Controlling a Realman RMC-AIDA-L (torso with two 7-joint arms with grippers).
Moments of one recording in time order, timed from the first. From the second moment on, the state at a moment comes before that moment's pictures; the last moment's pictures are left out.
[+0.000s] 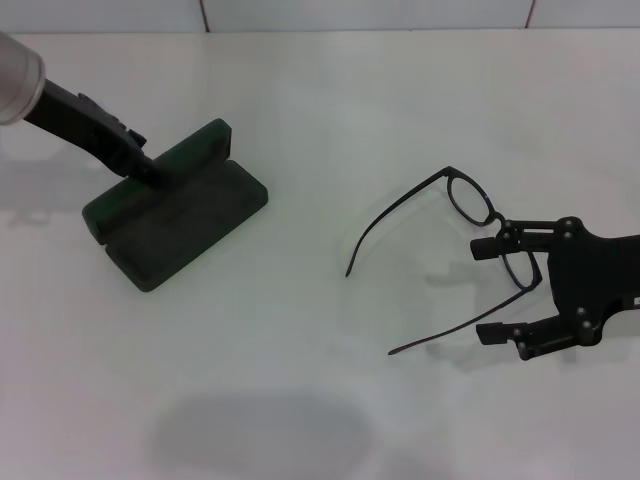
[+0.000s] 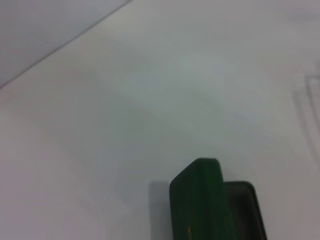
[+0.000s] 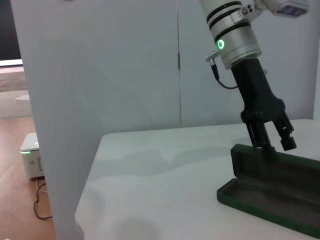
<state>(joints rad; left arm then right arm) -0.78 -1.97 0.88 0.97 2.63 1.53 -2.09 0.52 1.96 -1.08 -0.68 -1.78 -1.69 1.14</state>
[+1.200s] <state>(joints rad) -0.77 -1.99 0.90 0.99 2.60 1.51 -2.02 0.52 1.96 -1.07 -0.68 -1.78 -1.68 1.14</state>
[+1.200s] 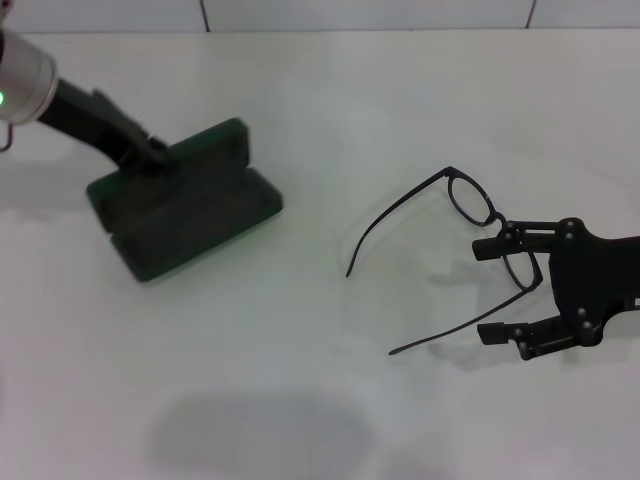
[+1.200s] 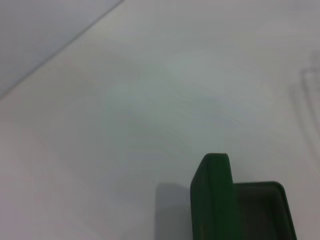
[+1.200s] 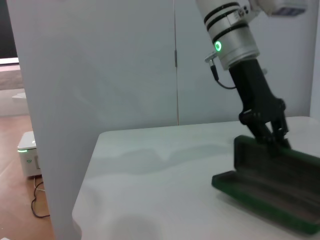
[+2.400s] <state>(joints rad) -0.89 -2.09 1.15 0.92 2.49 1.31 -1.81 0.52 1.97 -1.08 -0.68 -1.79 -1.69 1.14</state>
